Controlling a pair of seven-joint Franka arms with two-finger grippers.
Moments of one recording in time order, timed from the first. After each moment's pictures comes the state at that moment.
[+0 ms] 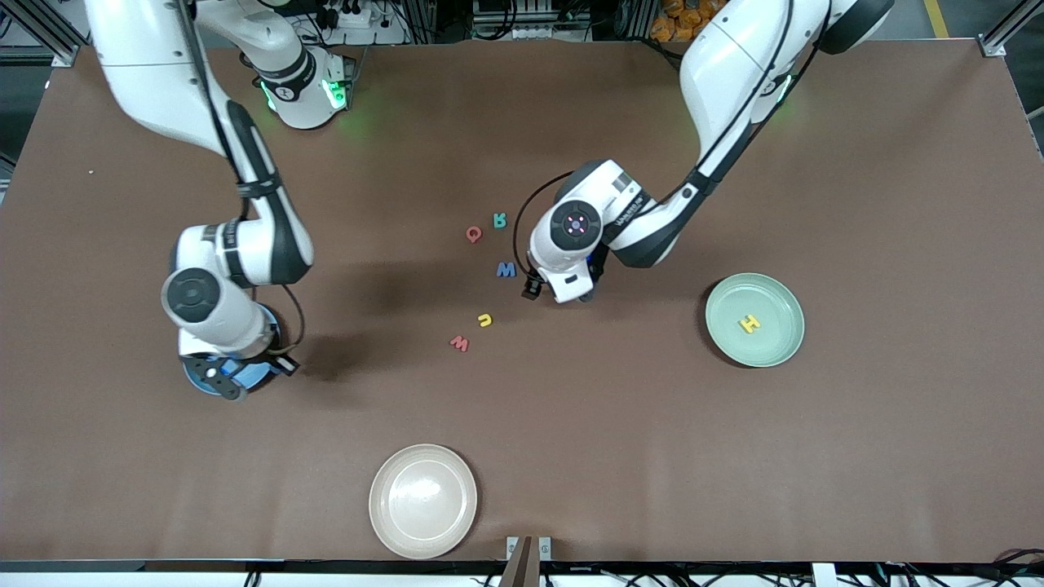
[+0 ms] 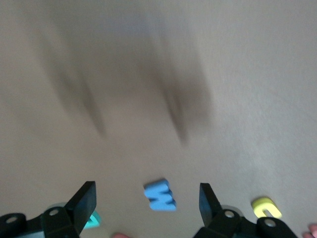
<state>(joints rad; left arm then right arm) -0.43 0.73 -0.42 -1.61 0.01 2.28 -2.04 0.31 0.54 -0.23 -1.84 -0.02 2.36 0.72</state>
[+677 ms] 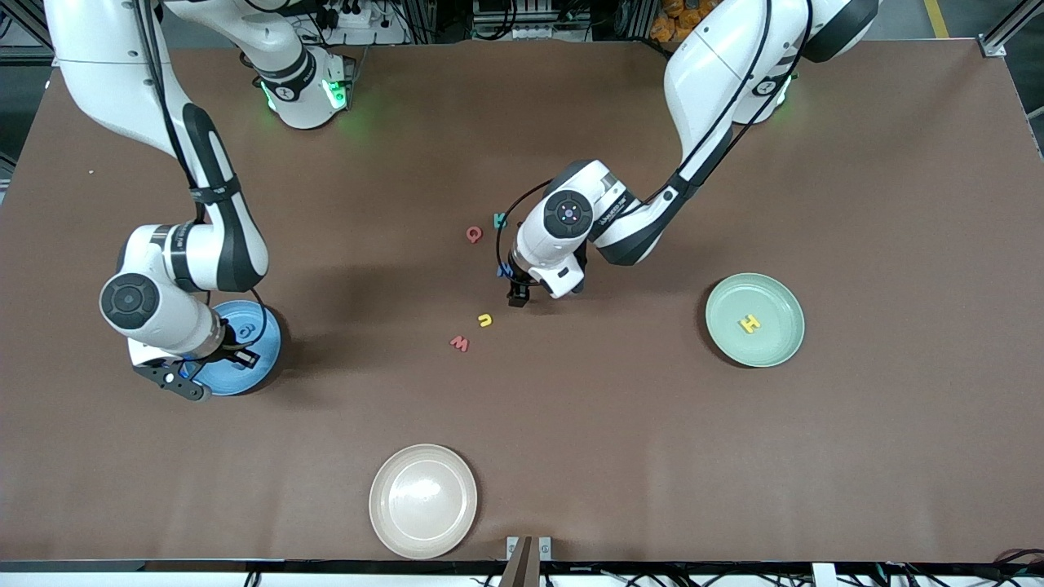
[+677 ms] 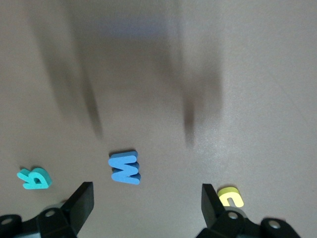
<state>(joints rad) -0.46 0.78 -0.41 -1.61 0.01 2.46 -2.27 0.22 0.52 -0.23 -1.84 -0.02 2.33 0.44</state>
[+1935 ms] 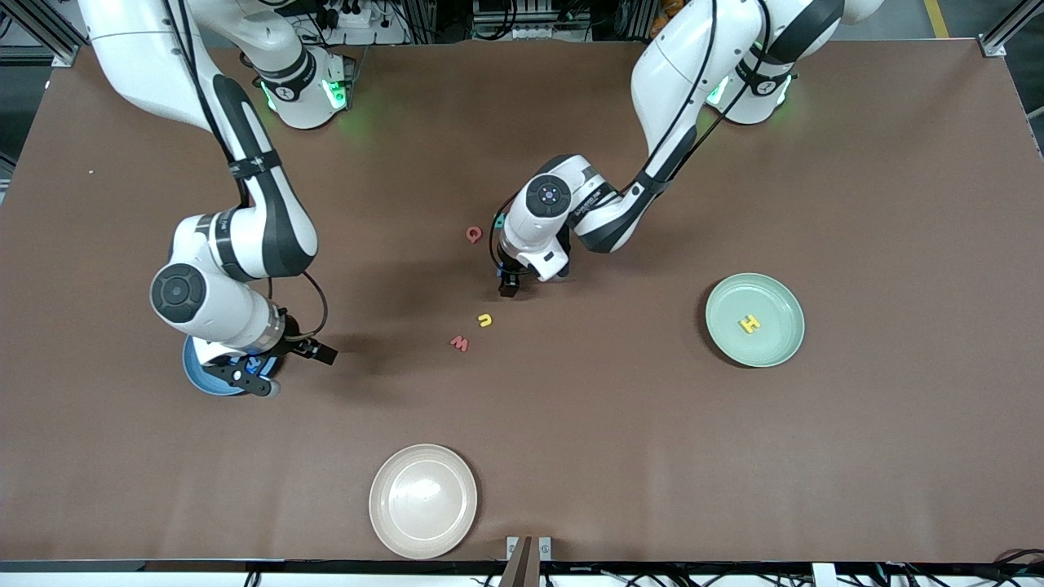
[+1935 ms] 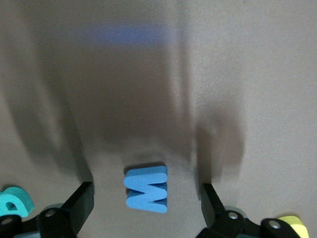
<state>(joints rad) -0.63 0.81 -0.29 -1.68 0.01 2.64 -2.37 0.32 0.49 -0.14 -1.77 0.14 2.23 0.50</state>
